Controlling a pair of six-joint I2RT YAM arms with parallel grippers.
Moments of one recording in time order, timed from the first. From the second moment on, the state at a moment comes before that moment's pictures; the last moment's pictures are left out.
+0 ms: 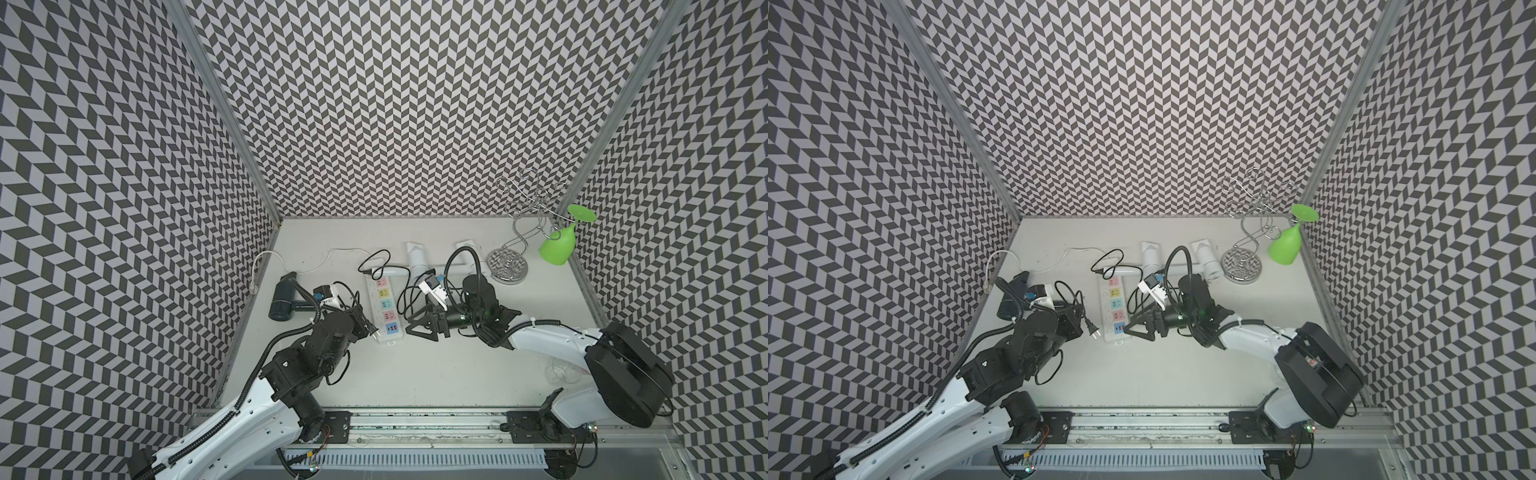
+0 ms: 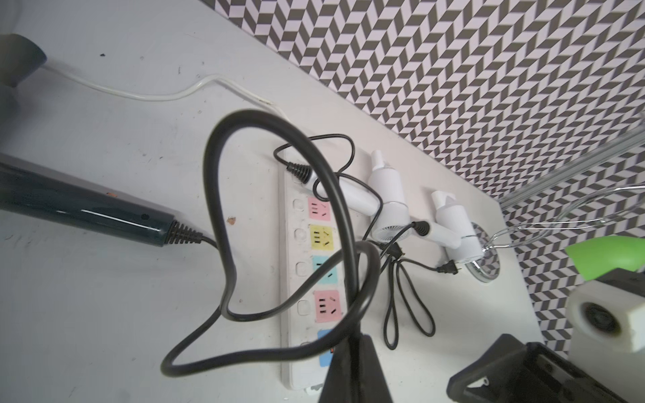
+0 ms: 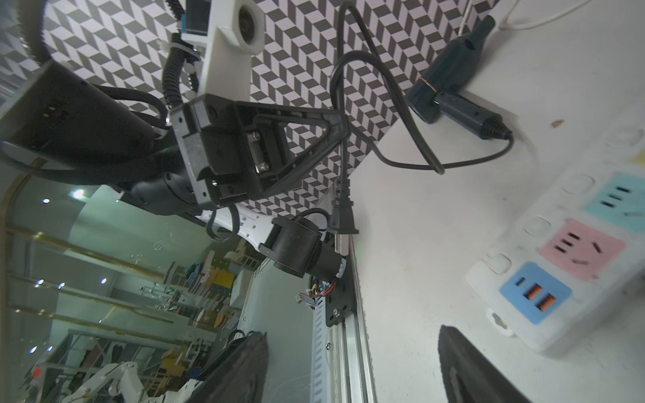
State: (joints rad) left arm -0.82 0.60 0.60 -0.47 -0.48 -0.90; right arm 0.72 1.50 0.72 0.48 -0.97 0.60
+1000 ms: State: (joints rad) left arm -0.79 0.55 0.57 -0.37 -0.26 -0.88; right arm 0.85 1.74 0.88 0.73 -1.07 0.80
